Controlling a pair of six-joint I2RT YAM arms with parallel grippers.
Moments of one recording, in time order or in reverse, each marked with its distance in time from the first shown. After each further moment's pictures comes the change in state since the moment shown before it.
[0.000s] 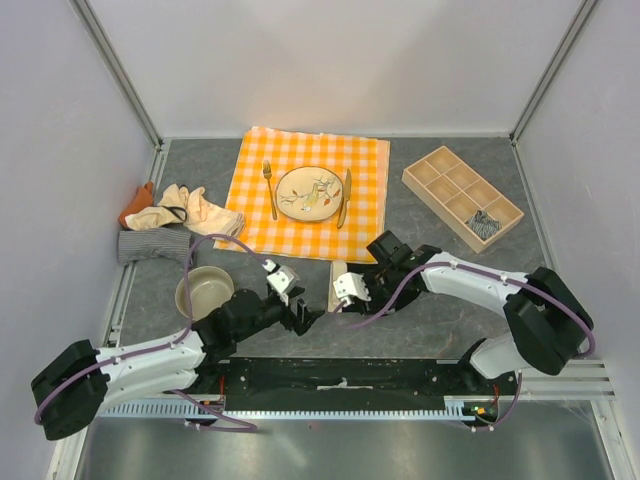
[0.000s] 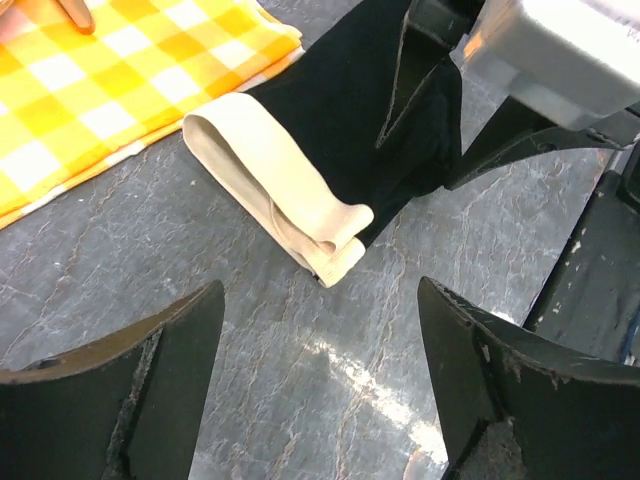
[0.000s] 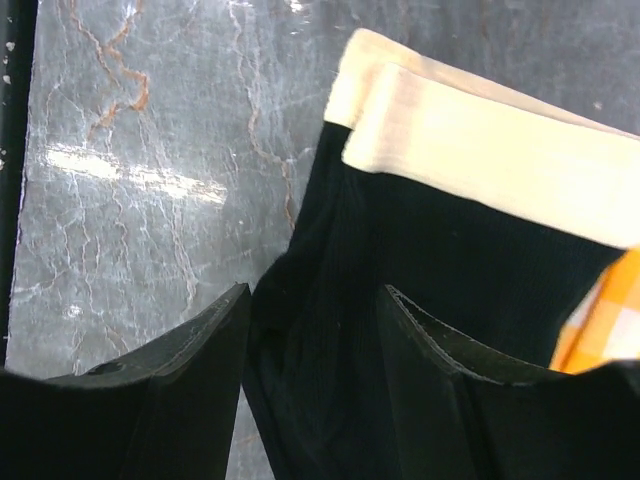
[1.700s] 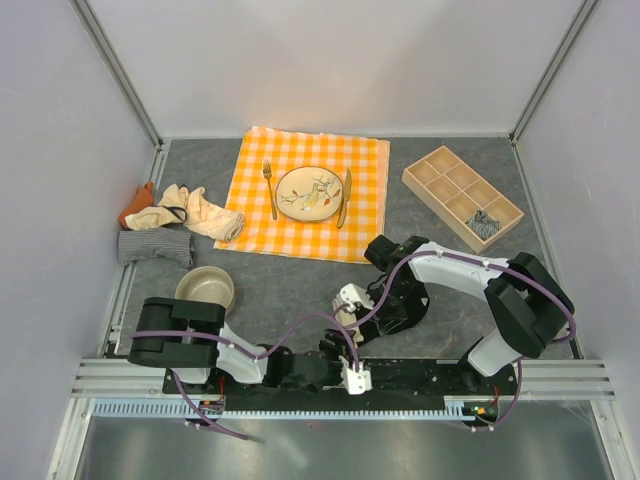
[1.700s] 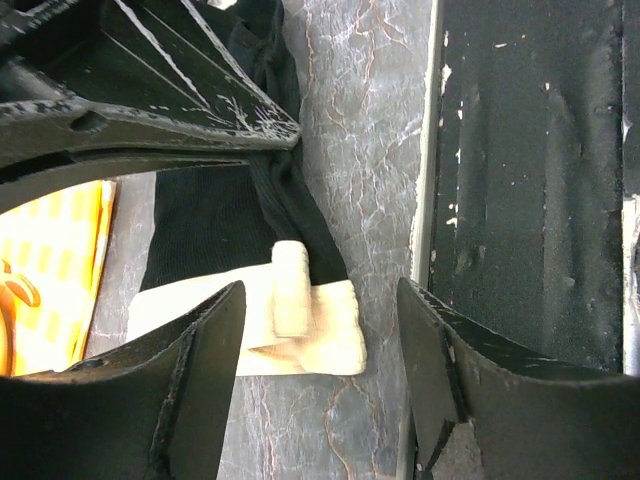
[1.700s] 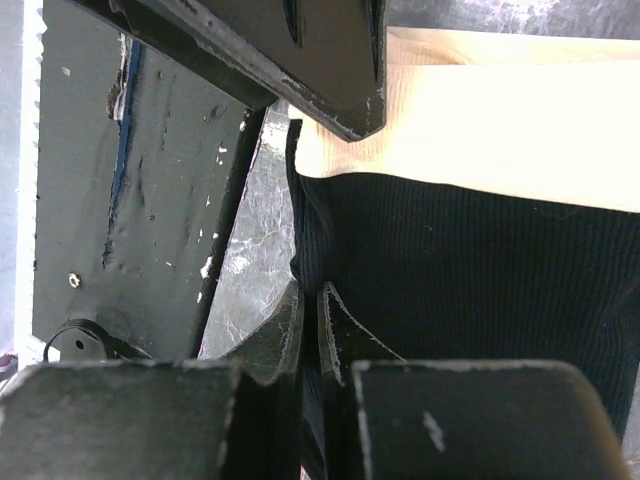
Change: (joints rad) left arm -0.668 0.747 0.172 0.425 -0.438 0.708; right arm 0.016 0.132 0.087 -0.372 -0.161 -0.059
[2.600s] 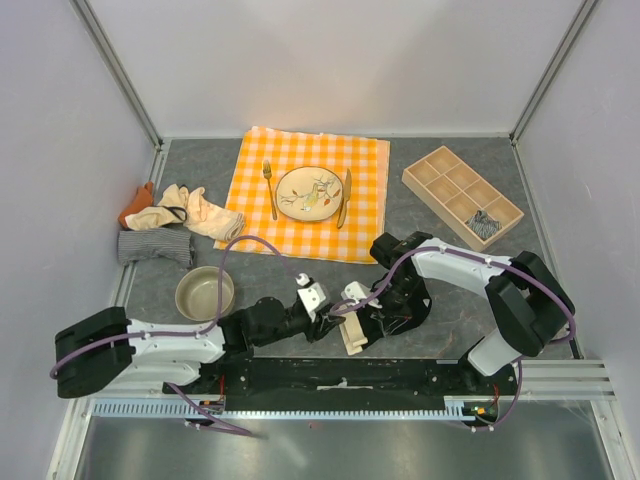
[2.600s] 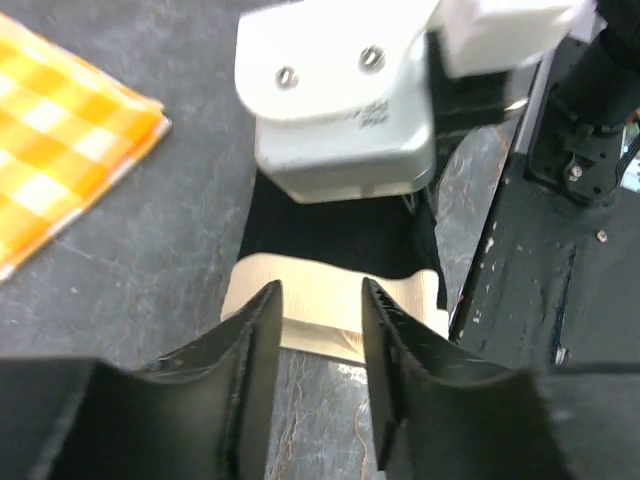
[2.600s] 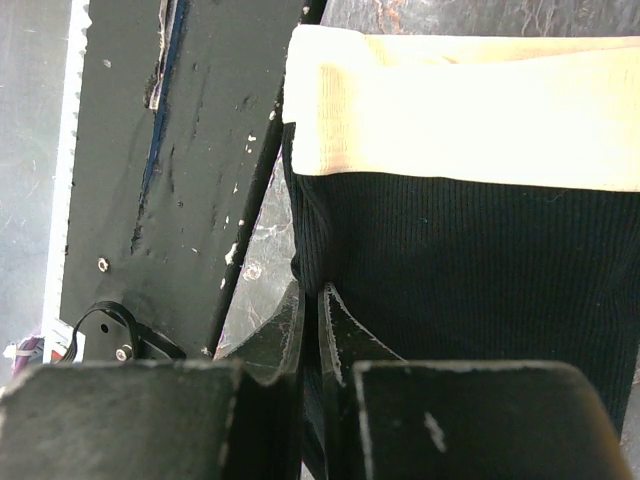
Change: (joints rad) left arm 0.397 -0.551 -0.101 -0.208 0.360 -0.563; right arm -0.048 0.006 0.021 -0.092 -0.048 -0.076
